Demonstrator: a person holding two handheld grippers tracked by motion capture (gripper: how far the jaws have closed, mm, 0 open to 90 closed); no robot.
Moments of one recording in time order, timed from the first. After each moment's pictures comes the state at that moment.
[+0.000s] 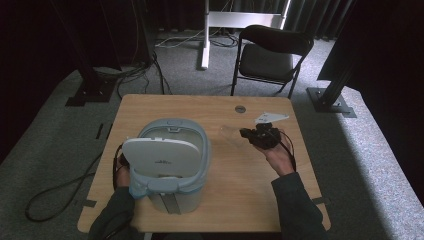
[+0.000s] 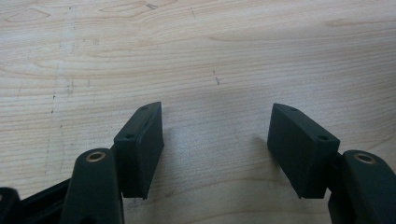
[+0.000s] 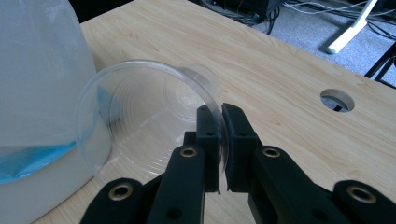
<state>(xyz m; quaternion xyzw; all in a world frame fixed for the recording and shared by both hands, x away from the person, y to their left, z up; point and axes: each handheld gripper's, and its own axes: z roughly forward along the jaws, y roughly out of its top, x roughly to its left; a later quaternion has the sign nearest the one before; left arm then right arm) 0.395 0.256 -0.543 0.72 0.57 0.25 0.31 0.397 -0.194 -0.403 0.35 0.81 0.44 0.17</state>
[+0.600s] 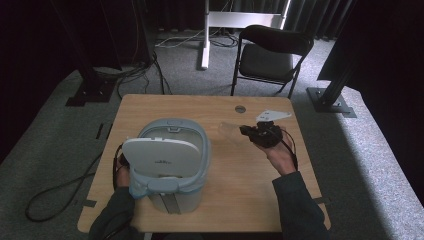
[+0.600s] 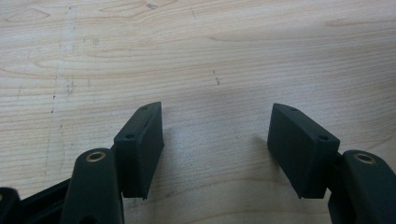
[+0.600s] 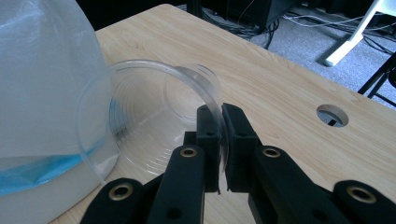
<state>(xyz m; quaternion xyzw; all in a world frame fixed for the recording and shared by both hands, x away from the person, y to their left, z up) 0.395 0.256 -0.543 0.72 0.57 0.25 0.31 0.391 -0.192 -0.386 0.34 0.81 0.45 0.18</state>
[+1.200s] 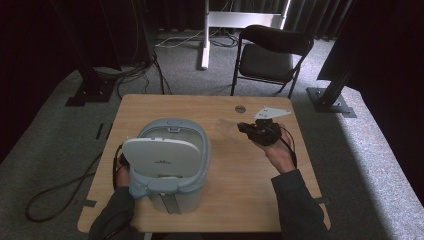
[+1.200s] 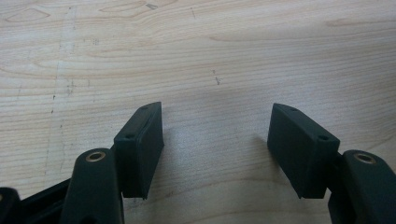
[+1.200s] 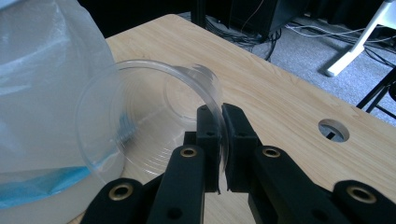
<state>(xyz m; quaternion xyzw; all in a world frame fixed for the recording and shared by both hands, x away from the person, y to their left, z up) 0.395 0.256 -0.543 0.72 0.57 0.25 0.31 0.388 -0.186 -0.373 0.32 0.81 0.46 0.18</state>
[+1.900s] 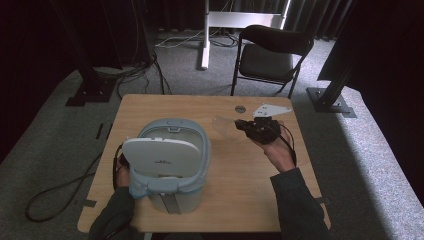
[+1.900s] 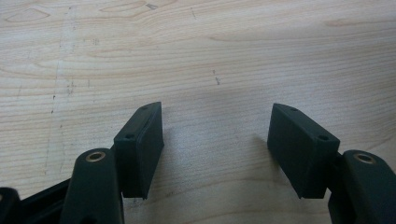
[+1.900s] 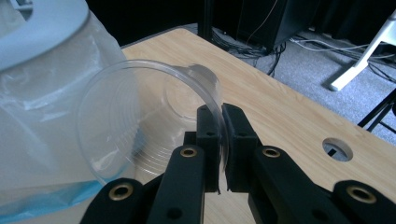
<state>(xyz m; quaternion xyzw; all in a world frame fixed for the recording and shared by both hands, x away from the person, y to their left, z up) 0.395 0.256 -0.543 0.72 0.57 0.25 0.31 0.382 -0.178 -0.355 0.30 0.80 0.47 0.19</state>
